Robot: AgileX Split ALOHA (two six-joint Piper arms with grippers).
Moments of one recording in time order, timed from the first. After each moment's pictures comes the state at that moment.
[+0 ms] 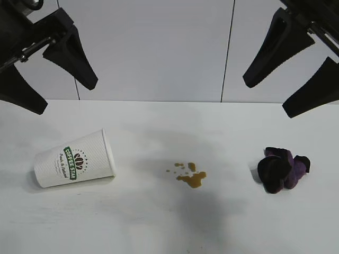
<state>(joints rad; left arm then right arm) -0.23 1.62 -1.13 -0.66 0.86 0.34 0.14 1.40 -1.01 0.66 1.03 -0.18</state>
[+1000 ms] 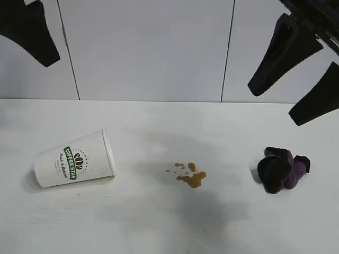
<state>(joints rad) -0.34 1.64 -1.43 -0.19 1.04 0.91 0.14 1.40 -1.01 0.62 1.08 -0.18</state>
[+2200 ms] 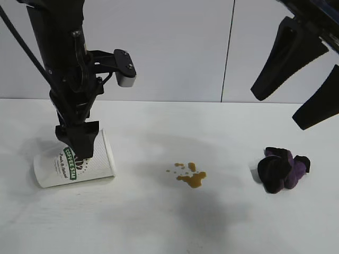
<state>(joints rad) -0.52 2.00 -1.44 0.13 0.91 0.76 0.14 1.40 -1.01 0.62 1.11 -0.18</state>
